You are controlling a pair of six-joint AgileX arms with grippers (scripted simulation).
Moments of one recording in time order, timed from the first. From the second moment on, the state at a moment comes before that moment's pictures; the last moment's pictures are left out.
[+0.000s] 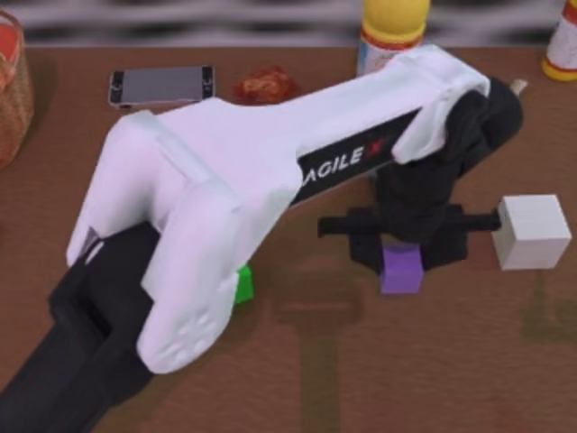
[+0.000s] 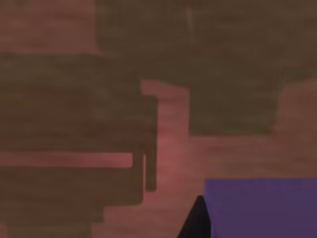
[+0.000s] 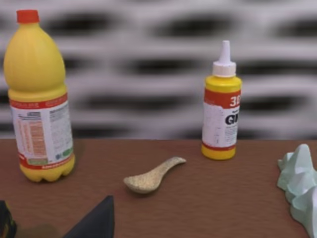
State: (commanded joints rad) left arm -0.89 2.56 2.29 -1.28 -0.02 -0.88; right arm 0.00 0.00 0.00 0.00 0.00 0.00
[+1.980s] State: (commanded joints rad) left arm -0.89 2.56 2.21 -1.20 -0.02 -0.88; right arm 0.00 0.00 0.00 0.00 0.00 0.00
